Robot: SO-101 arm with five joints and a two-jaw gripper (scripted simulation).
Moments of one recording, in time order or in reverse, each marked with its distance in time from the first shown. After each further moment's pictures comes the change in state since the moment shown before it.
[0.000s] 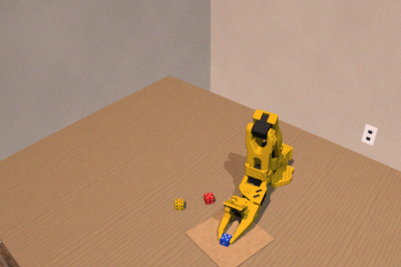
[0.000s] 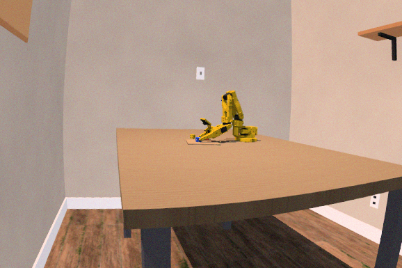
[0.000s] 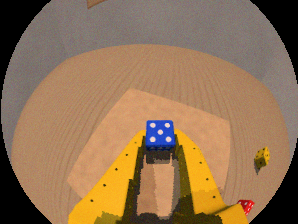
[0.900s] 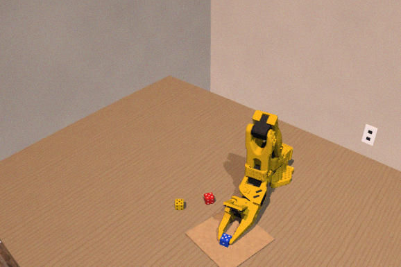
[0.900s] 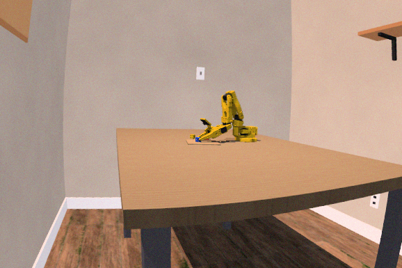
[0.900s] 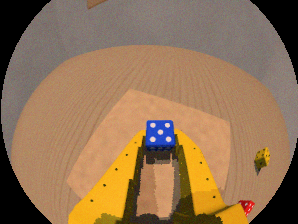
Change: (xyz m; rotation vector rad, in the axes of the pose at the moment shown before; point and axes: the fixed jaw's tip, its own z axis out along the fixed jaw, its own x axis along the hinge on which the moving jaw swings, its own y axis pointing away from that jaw) arm 0.000 0.000 0.001 0.000 -0.008 0.000
